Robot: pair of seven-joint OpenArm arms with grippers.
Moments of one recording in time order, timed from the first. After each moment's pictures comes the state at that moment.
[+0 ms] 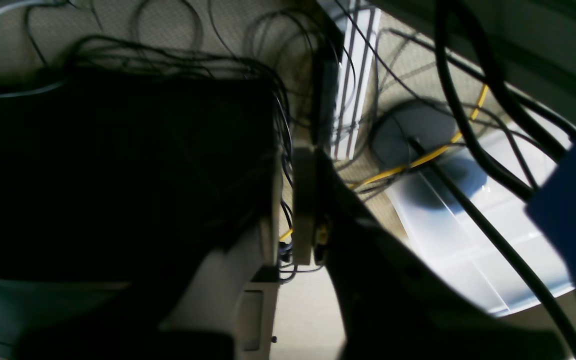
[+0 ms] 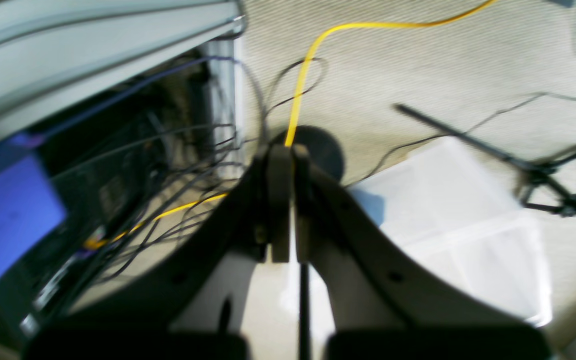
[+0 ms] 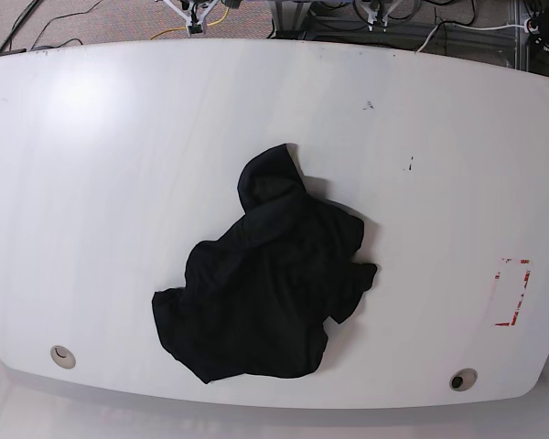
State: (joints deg) left arm 6.6 -1.8 -18.9 3.1 17.9 -4.5 -5.5; right arm -15.8 1.2 15.5 24.3 -16.2 11.0 -2.4
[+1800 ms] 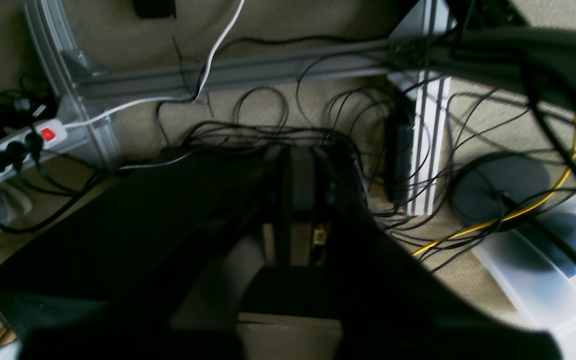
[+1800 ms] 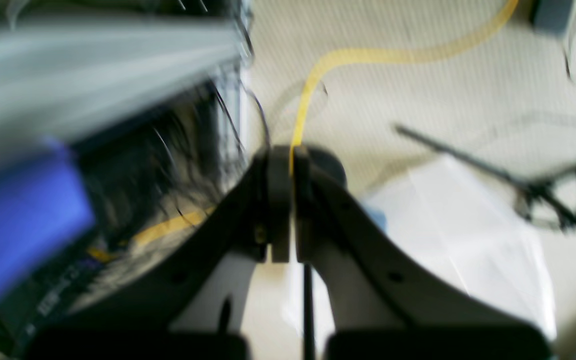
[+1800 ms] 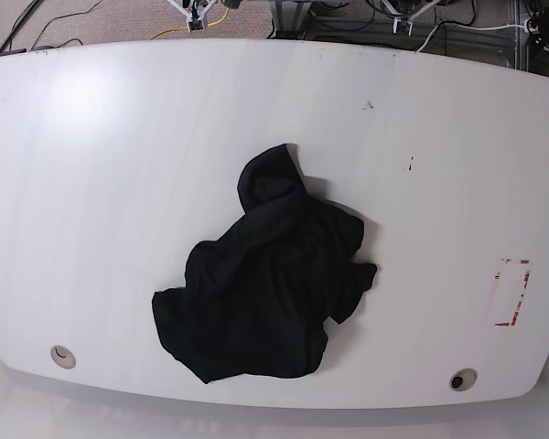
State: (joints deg) left arm 21.3 -3.2 -14.0 32.9 17.7 -3.8 -4.7; right arm -20.5 0.1 15.3 30.9 -15.8 11.4 -2.4
